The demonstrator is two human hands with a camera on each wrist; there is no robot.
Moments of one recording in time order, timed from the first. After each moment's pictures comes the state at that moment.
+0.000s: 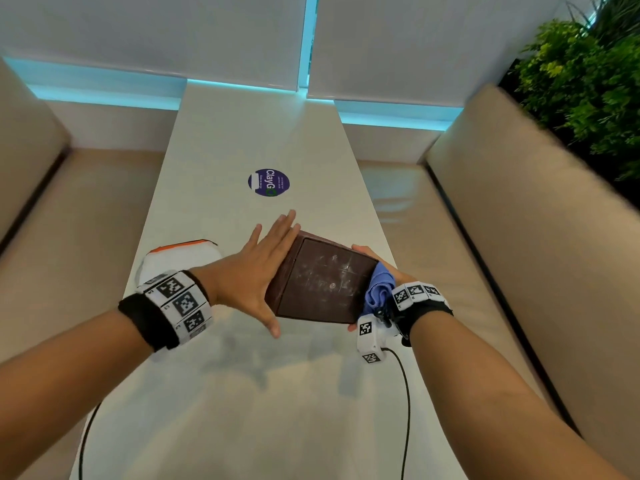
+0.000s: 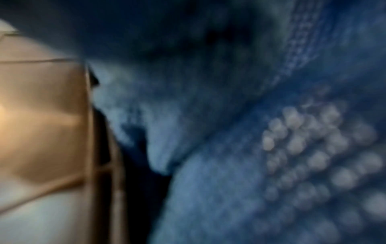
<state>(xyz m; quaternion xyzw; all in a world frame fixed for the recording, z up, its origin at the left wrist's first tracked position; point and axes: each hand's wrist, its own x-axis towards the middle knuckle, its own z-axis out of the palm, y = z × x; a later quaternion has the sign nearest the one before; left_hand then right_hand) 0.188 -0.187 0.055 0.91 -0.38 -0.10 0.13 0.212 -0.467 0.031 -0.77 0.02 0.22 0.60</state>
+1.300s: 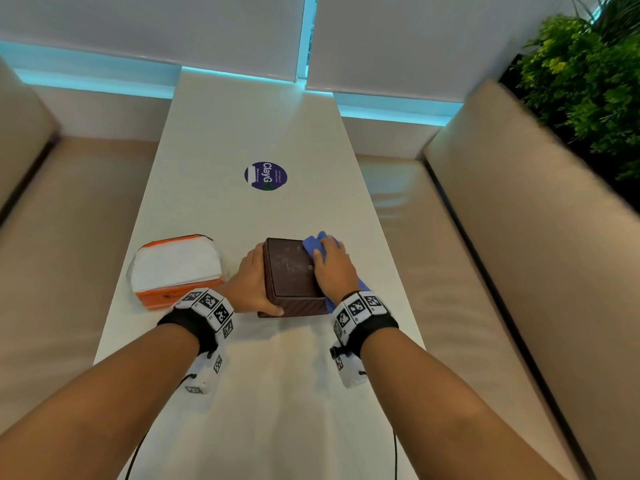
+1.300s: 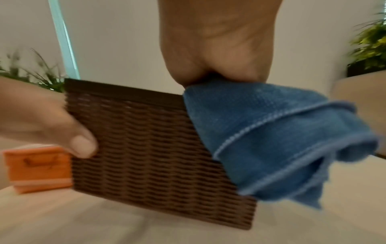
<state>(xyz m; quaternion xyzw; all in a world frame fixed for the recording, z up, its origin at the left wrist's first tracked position) 0.206 -0.194 -0.047 0.90 -0.13 -0.10 0.41 0.220 -0.384 -0.006 -0.95 0.01 0.05 0.32</state>
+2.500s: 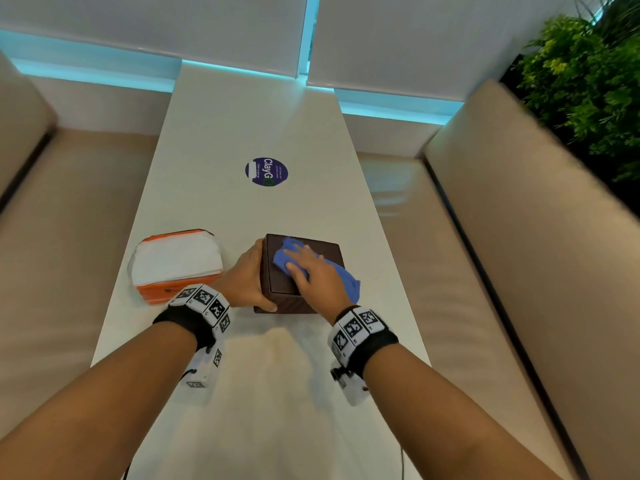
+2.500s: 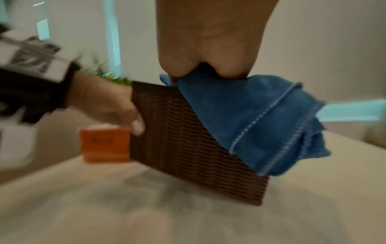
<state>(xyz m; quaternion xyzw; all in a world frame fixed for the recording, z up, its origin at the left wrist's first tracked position) 0.200 -0.184 -0.034 0.86 -0.12 -0.14 0.47 0.184 -0.366 0.002 -0.92 -0.13 0.08 0.36</state>
